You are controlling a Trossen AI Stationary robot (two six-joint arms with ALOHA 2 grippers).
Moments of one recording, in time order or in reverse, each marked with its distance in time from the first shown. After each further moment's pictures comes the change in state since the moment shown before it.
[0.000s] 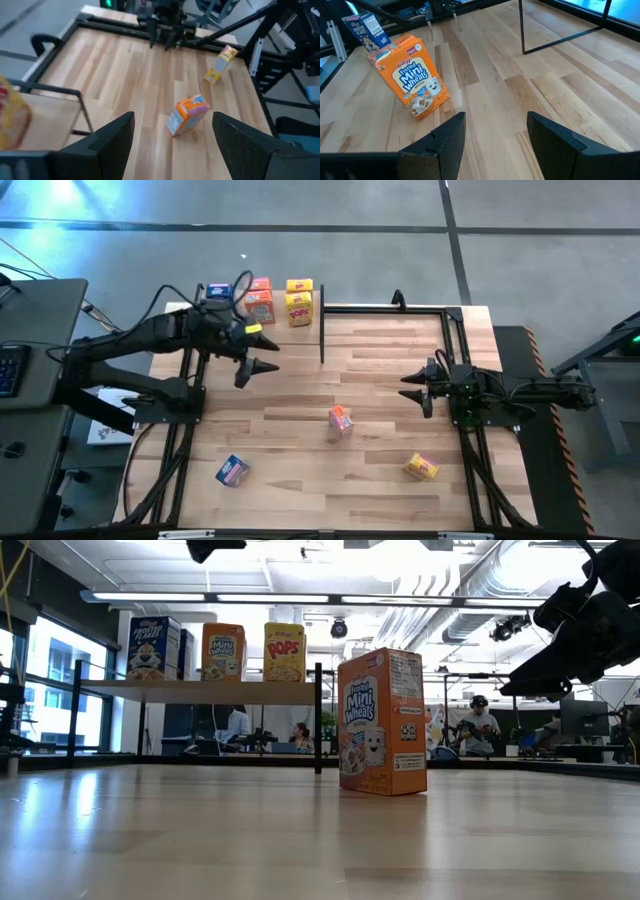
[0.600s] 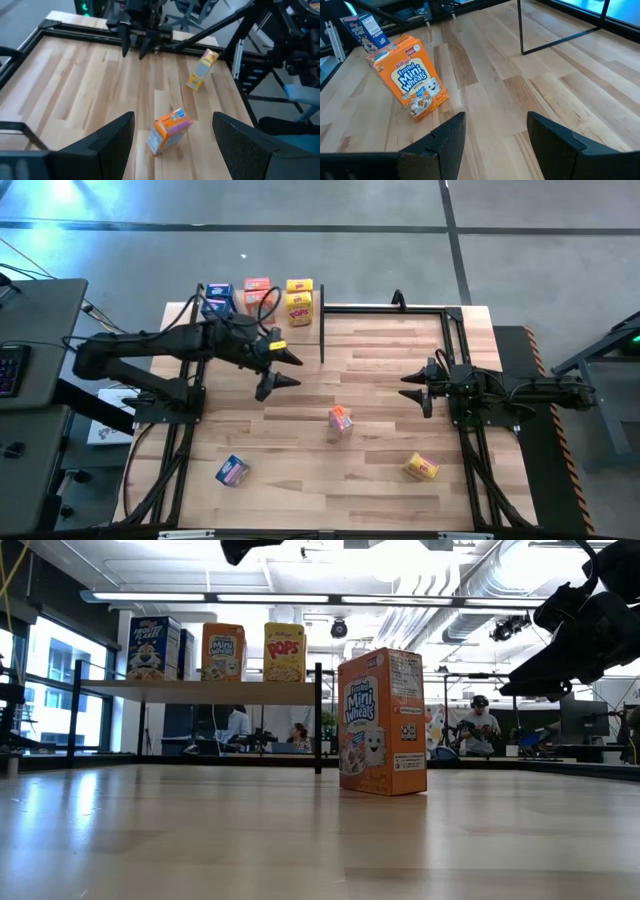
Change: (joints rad) left arm -0.113 0.157 0.000 0.189 0.002 -0.024; right arm 0.000 0.000 0.000 0.001 0.006 0.000
